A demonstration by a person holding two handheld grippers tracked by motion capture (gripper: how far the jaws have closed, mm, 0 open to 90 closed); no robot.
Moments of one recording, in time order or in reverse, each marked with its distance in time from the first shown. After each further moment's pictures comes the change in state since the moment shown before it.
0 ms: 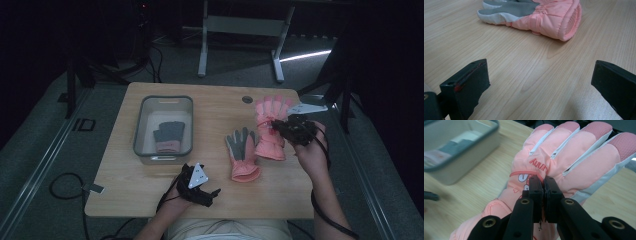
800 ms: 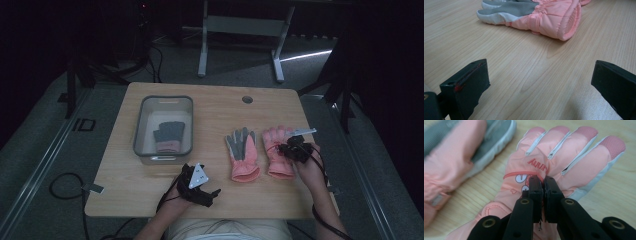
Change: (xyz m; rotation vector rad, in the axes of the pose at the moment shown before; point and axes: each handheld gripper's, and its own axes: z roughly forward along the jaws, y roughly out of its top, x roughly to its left) left arm 0.000 0.000 0.000 0.007 -0.003 0.005; right arm -0.051 -0.108 0.074 0.218 -0.063 0.059
